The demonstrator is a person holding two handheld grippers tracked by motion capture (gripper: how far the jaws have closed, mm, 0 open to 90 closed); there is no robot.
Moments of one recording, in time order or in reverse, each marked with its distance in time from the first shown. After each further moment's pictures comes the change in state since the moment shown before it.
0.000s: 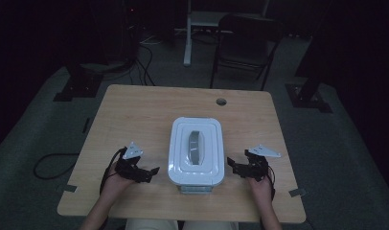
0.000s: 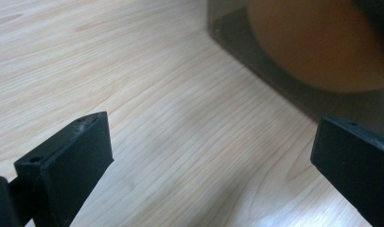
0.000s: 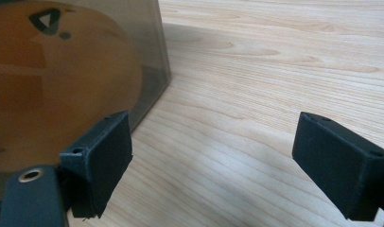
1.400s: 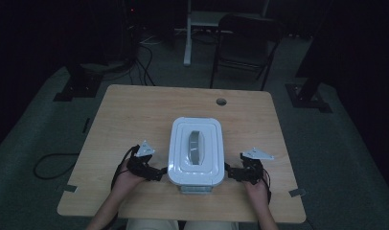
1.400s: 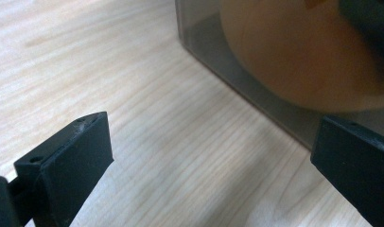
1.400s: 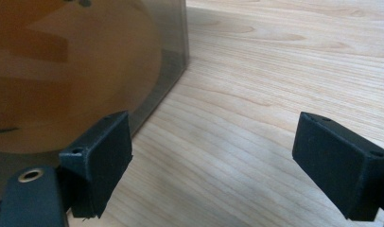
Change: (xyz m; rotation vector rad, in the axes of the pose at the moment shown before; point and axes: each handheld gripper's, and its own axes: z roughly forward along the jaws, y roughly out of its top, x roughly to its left) left arm -0.015 0.016 0.029 0.025 -0.056 0.036; right arm 0.015 -0.008 0.008 0.033 0.016 -0.027
